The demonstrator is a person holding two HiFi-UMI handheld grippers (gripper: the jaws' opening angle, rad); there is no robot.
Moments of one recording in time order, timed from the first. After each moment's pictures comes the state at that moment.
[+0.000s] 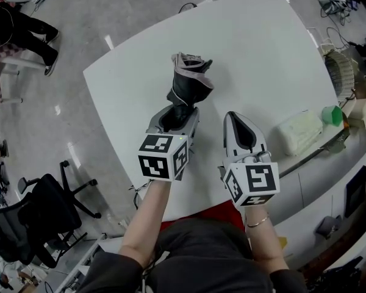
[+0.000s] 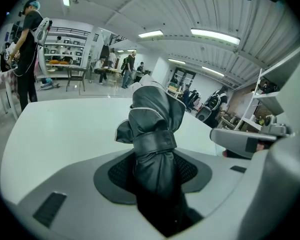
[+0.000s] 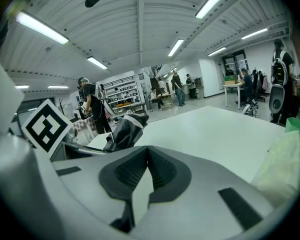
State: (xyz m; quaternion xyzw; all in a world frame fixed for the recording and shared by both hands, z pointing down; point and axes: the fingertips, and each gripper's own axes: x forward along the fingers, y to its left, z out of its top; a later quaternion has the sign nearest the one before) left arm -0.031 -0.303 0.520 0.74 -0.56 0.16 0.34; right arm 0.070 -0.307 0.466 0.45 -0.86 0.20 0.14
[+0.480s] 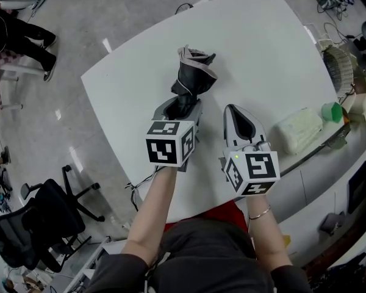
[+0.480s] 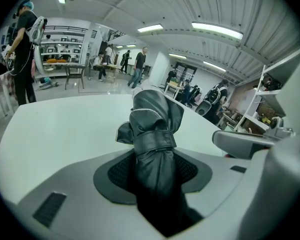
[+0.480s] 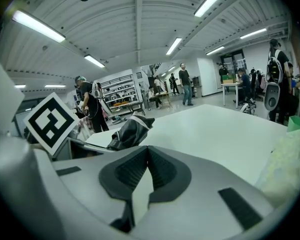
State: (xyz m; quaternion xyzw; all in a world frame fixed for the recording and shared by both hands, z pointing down) left arm -0.023 -0.332 0.535 0.73 -0.55 0.18 0.35; right arm 0.072 -0.327 0.481 0.46 -0.85 0.21 0.15
